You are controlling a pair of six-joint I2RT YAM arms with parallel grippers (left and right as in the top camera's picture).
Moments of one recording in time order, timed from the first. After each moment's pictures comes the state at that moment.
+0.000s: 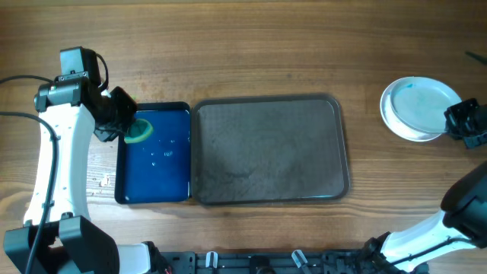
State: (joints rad) left arm 0.18 1.55 1.32 -1.10 0.12 -0.56; right arm -0.65 1.88 1.43 -0.97 -0.07 0.56
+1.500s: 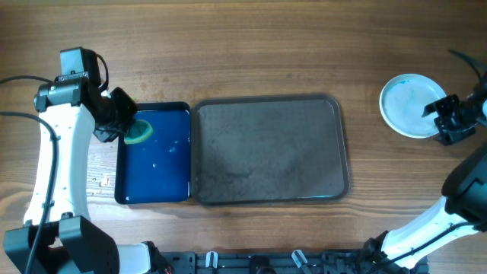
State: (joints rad) left arm 0.18 1.55 1.32 -1.10 0.12 -0.56; right arm -0.60 1.98 1.47 -0.97 -0.17 0.53
